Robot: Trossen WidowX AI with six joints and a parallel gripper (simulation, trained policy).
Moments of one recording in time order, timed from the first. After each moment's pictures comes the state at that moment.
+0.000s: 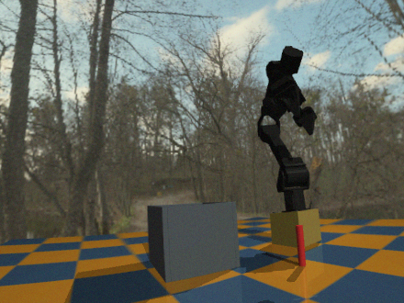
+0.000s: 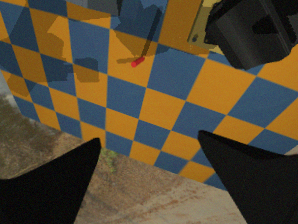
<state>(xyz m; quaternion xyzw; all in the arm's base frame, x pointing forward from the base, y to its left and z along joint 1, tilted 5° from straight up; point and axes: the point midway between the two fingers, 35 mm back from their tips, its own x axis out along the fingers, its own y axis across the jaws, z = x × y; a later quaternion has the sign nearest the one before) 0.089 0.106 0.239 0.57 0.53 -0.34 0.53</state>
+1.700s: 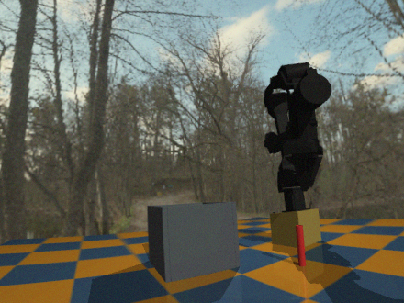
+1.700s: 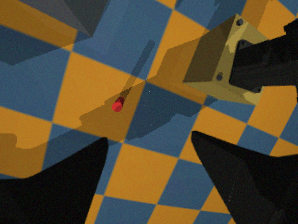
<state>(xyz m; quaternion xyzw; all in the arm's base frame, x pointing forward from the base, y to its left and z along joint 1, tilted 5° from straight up) 0.152 0.119 0.083 0.35 0.56 -0.50 0.57</state>
